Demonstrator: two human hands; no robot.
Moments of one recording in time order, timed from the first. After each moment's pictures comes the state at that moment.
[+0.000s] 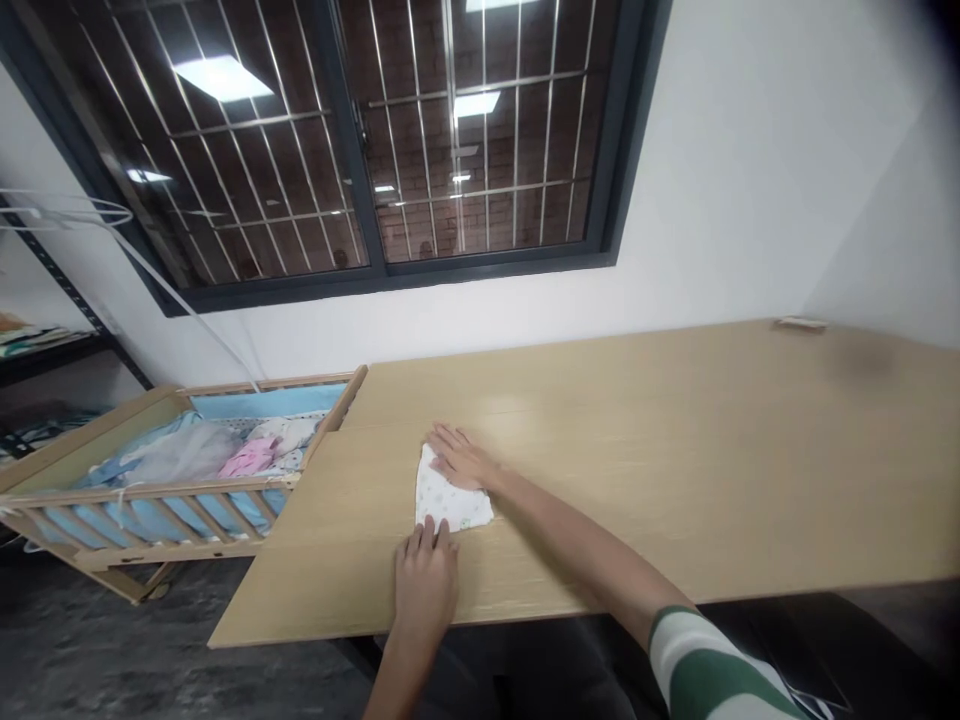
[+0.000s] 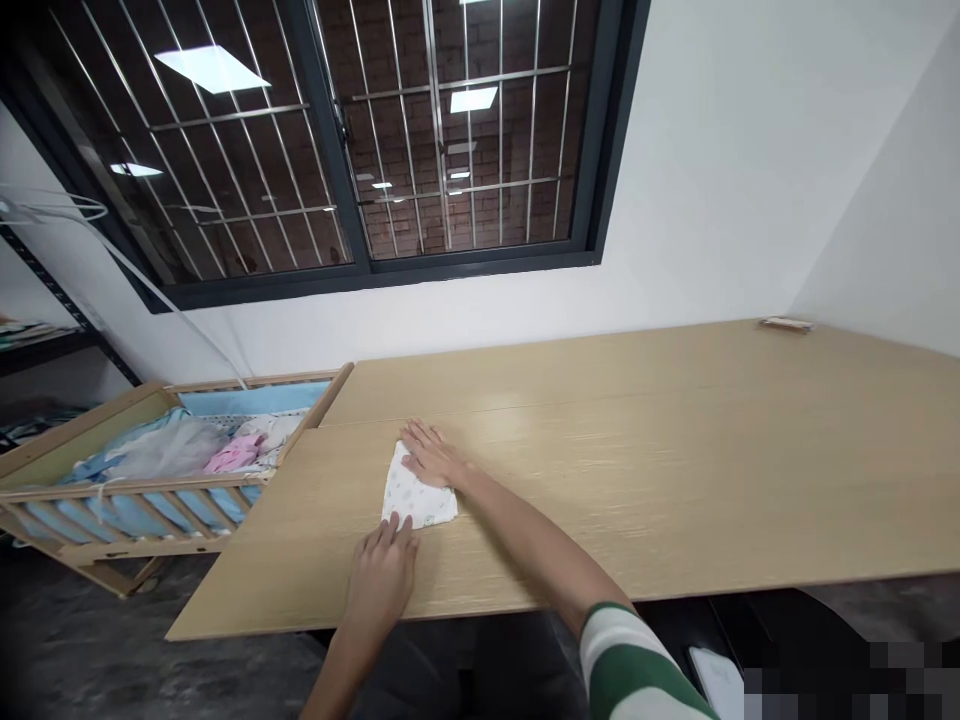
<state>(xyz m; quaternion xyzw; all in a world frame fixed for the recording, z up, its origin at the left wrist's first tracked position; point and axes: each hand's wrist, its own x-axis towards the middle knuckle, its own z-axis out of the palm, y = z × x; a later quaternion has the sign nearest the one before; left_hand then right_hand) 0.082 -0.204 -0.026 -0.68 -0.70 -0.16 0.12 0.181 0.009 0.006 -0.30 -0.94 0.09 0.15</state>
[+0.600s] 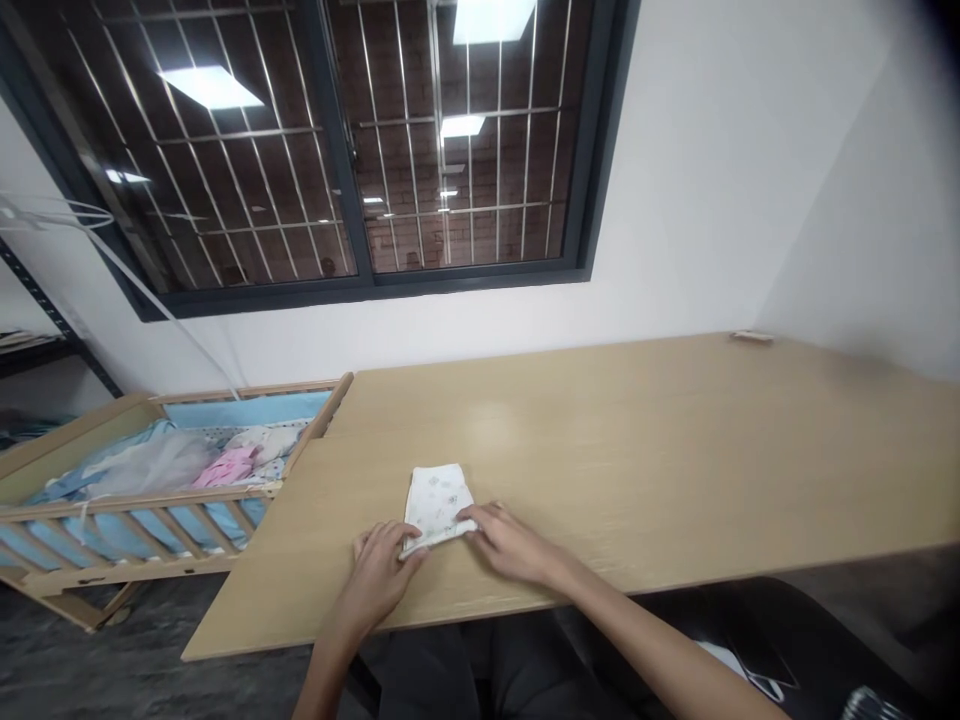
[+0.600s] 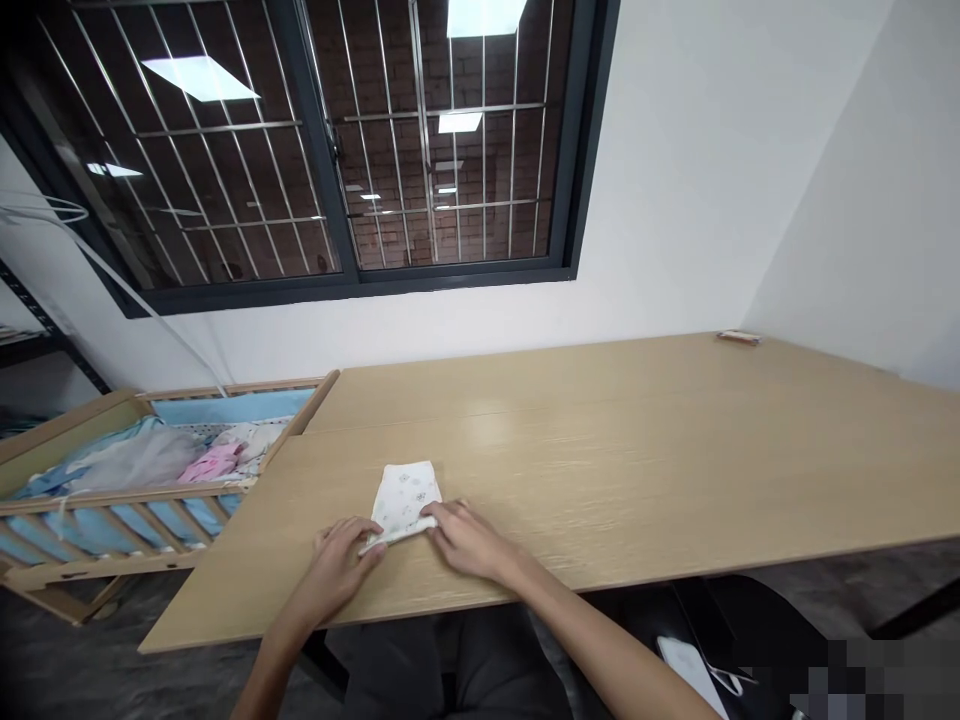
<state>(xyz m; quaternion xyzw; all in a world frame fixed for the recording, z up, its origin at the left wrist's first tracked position) 0.022 -0.207 0.000 -0.72 -0.62 -0.30 -0.13 0.282 -0.138 0.034 -0.32 -0.90 0.23 0.20</state>
